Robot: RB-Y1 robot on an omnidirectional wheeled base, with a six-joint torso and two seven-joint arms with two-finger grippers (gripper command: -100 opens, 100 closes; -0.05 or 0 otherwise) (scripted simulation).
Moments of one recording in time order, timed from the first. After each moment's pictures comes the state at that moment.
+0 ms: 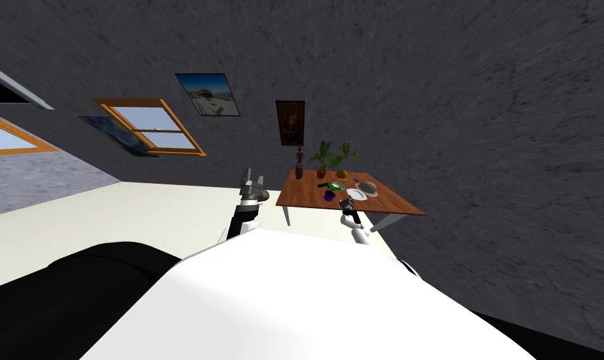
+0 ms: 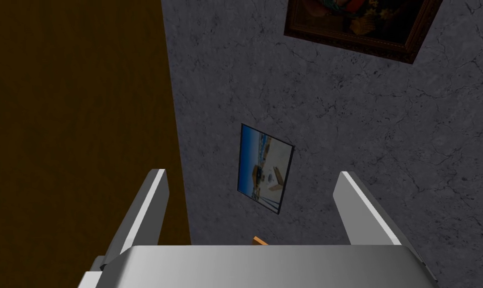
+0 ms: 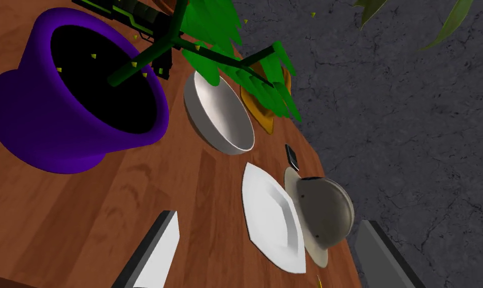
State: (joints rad) left arm 0.55 0.03 0.04 -2.28 0.01 -0.40 0.14; right arm -0.25 -0.22 -0.11 -0.78 -0.40 -0.33 -0.45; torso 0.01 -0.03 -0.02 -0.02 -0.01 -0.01
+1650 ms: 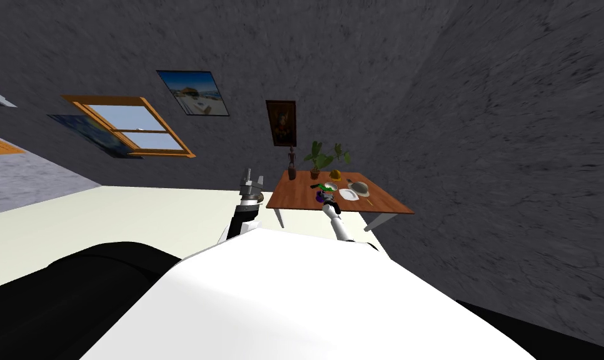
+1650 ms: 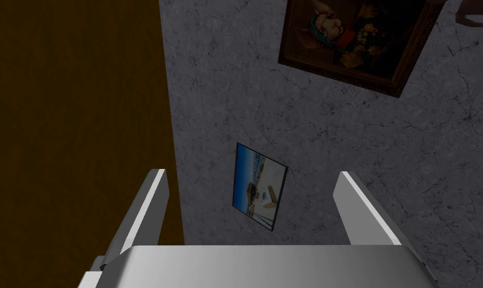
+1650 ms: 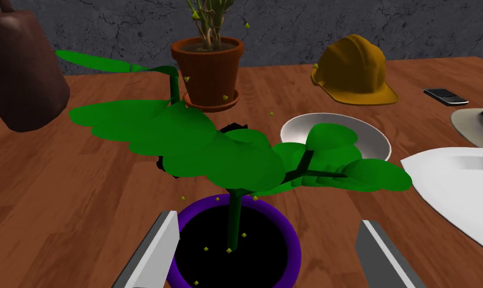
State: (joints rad) left arm 0.55 0.03 0.04 -2.28 0.01 -0.40 0.14; right arm -0.38 0.03 -0.06 -0.78 -0.77 -0.23 -0.84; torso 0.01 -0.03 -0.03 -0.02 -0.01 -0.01
